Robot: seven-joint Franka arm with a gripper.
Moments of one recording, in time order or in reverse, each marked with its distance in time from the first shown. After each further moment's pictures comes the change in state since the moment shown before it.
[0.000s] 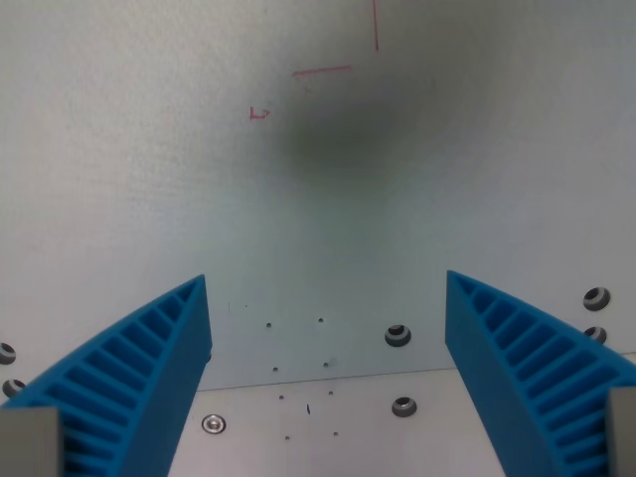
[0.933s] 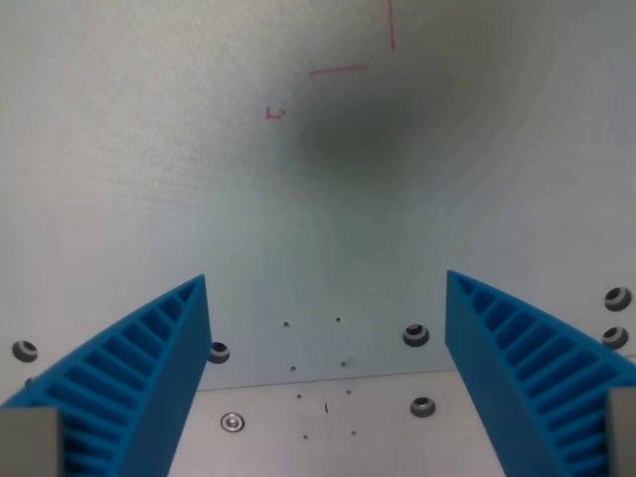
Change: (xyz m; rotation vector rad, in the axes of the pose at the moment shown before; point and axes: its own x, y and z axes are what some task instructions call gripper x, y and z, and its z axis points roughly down) arm 0.000 -0.004 0.000 0.029 0.000 0.010
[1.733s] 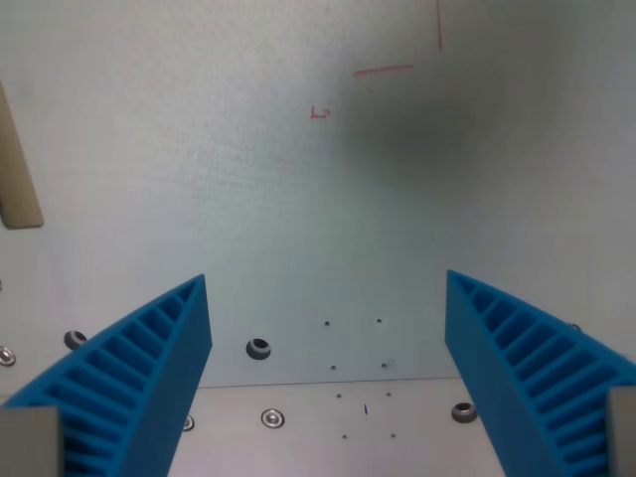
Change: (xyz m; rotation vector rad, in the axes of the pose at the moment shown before) arm 0.000 -0.001 0.000 0.089 0.002 0.008
